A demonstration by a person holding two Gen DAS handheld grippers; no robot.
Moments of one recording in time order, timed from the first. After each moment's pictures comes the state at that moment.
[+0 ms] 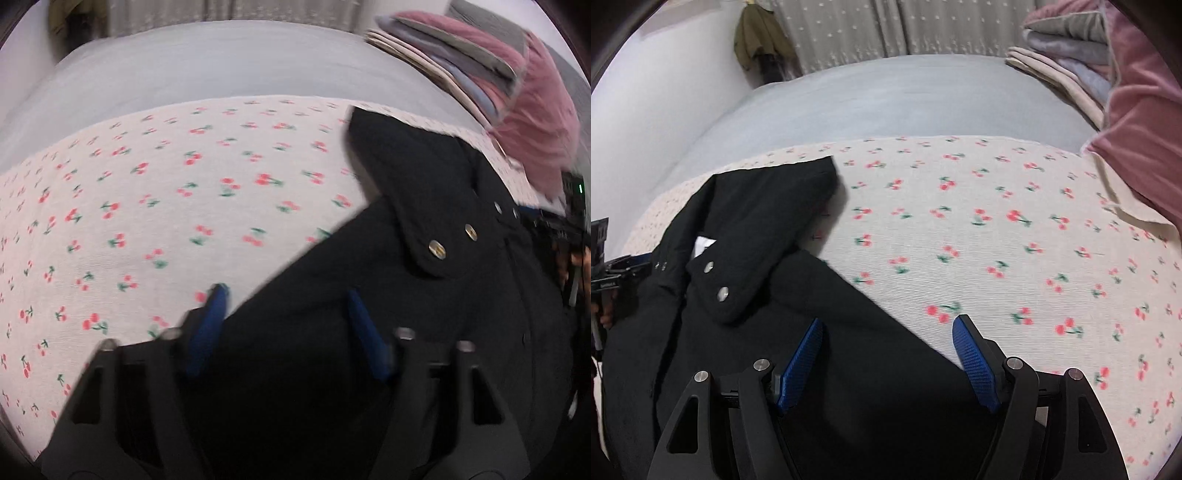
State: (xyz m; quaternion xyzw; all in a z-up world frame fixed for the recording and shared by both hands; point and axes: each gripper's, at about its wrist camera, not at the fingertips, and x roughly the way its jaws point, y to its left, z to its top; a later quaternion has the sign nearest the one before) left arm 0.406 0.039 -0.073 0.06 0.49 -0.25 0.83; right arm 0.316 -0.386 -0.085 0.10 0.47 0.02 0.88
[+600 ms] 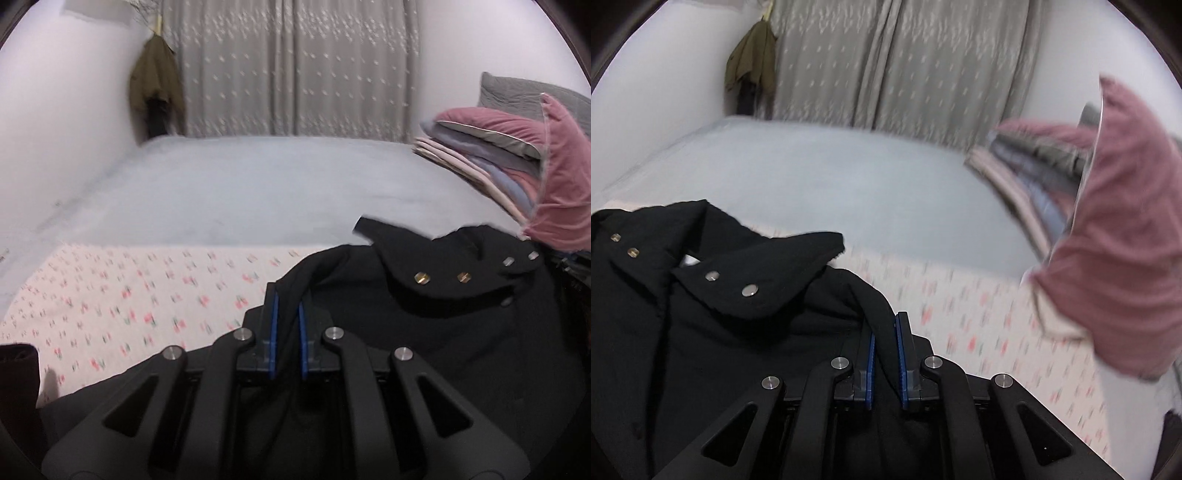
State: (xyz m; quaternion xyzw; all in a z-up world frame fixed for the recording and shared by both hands) left arm 0.402 0.021 -0.002 0.03 0.29 -0.10 0.95; right arm 0.347 -0.310 -0.007 -0.05 0.34 -0.14 0.93
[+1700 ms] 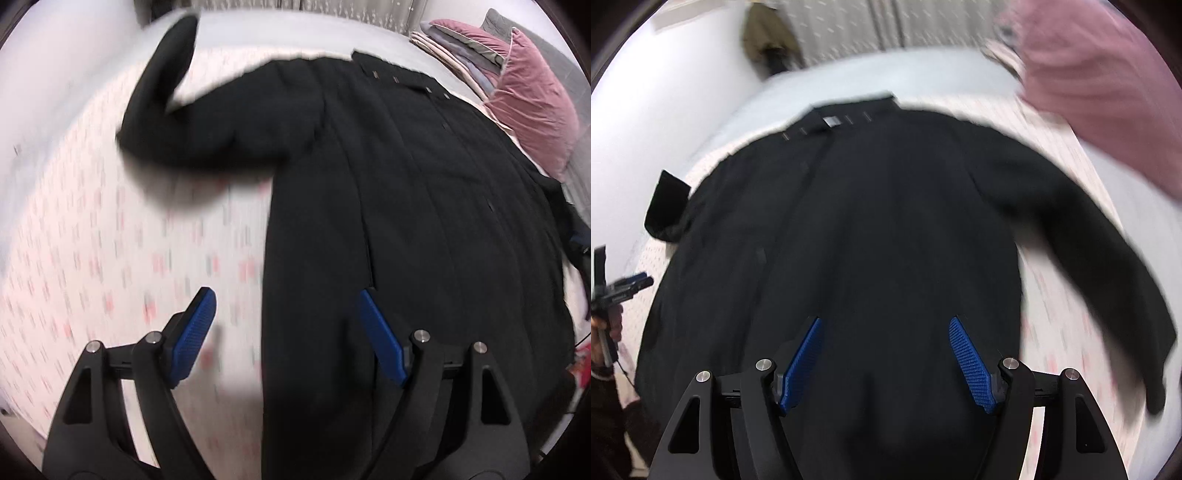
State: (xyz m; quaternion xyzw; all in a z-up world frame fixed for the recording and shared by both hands) left arm 0.130 0.194 -0.033 0.01 0.54 -0.14 0.83; right arm -0.002 -0.288 0.003 0.14 0.51 -0.01 0.85
